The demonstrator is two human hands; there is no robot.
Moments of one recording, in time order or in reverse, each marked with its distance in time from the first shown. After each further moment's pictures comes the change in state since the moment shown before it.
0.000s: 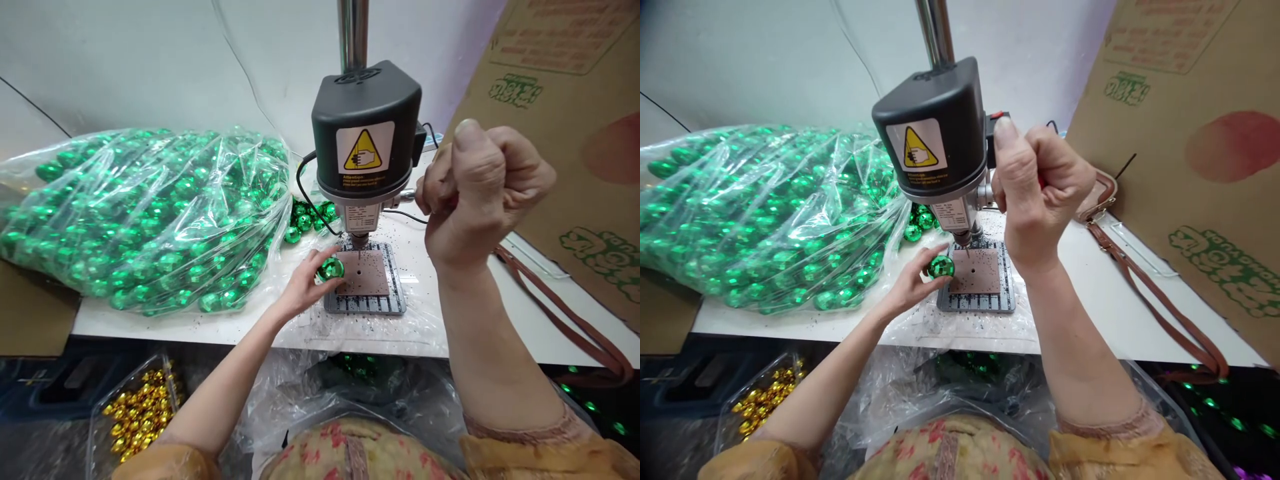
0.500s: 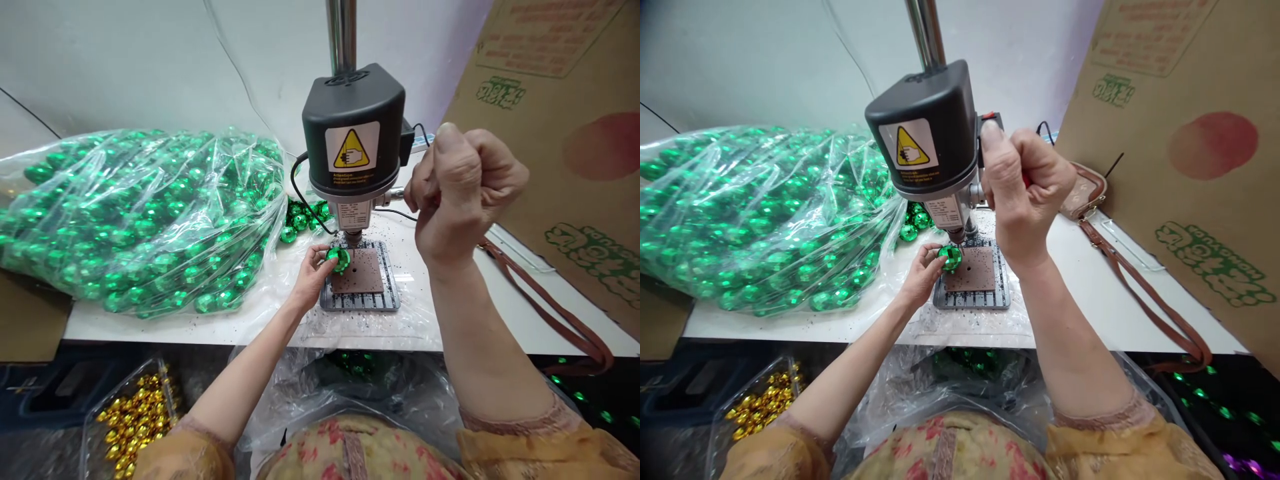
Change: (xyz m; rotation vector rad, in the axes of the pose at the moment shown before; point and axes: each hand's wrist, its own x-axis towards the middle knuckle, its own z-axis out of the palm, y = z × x) left_hand 0.013 -0.025 0.043 -0.560 0.232 -0.294; right_hand -0.001 0.003 -0.003 -0.054 -0.023 -0.020
